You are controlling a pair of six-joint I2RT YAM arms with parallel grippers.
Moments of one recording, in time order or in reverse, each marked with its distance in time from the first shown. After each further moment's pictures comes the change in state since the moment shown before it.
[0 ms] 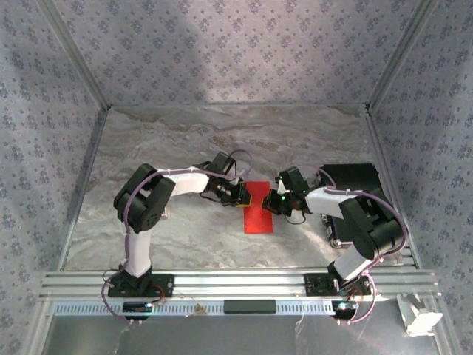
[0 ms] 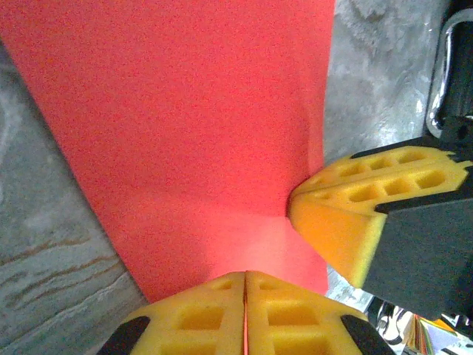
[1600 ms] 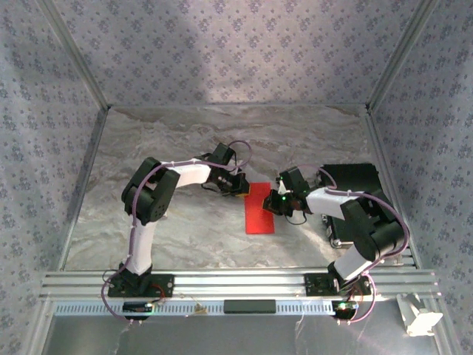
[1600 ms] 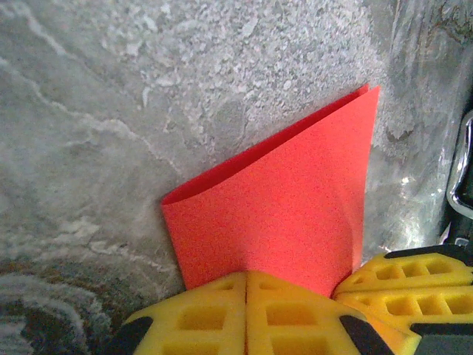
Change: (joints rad) left arm 0.052 0.109 0.145 -0.027 -0.067 0.001; right arm 0.000 -0.022 0.000 -0.031 0.011 -0.011
